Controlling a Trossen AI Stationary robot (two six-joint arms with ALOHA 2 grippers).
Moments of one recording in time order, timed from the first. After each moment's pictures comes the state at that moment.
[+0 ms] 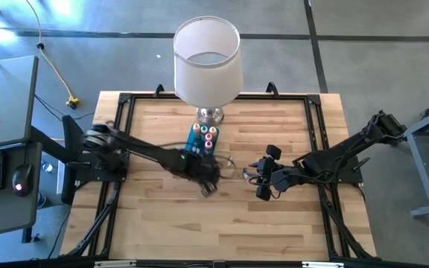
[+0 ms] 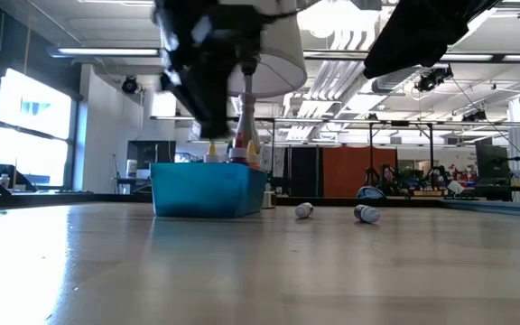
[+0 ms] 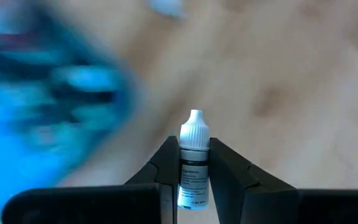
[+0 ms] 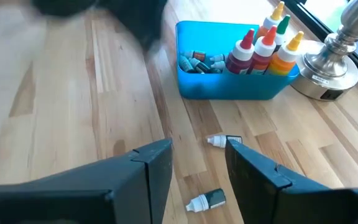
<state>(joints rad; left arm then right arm) -0.21 1.80 1.42 -0.82 -0.22 -0.76 0.43 1.26 0.83 -0.32 0.59 0.44</state>
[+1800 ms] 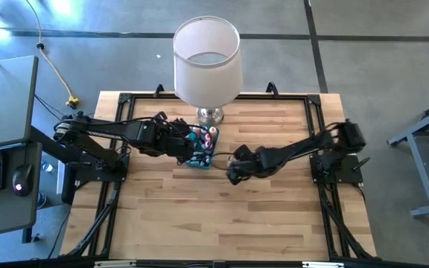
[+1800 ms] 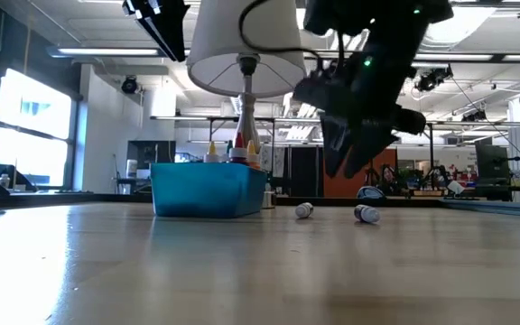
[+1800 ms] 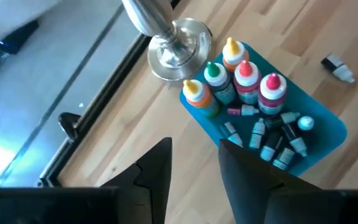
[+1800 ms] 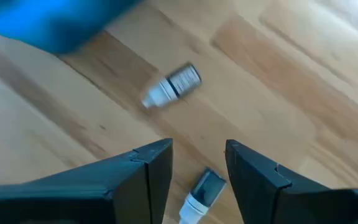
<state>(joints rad) -0.13 1.48 1.50 -1.28 -0.70 -0.61 0.17 1.74 1.11 -0.62 0.42 1.04</state>
